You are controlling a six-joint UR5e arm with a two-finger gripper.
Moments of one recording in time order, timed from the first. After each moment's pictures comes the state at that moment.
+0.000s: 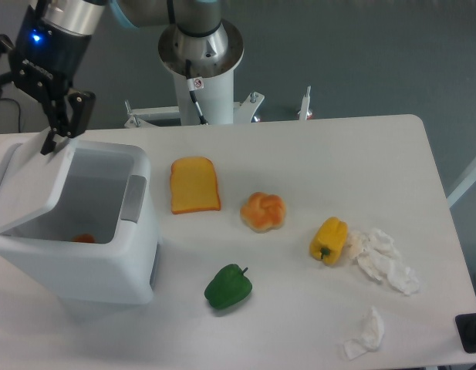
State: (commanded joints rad) arm 2.17 -1.56 -1.60 -1.08 0.99 0.43
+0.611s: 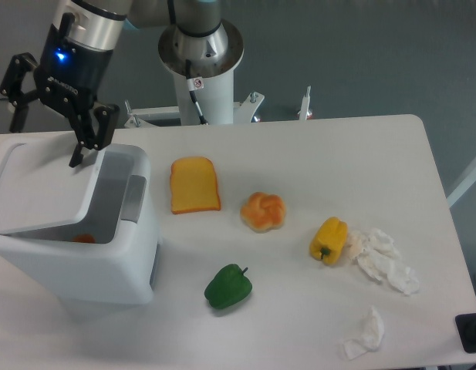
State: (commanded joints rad) arm 2.20 -1.58 -1.61 -1.07 1.01 0.43
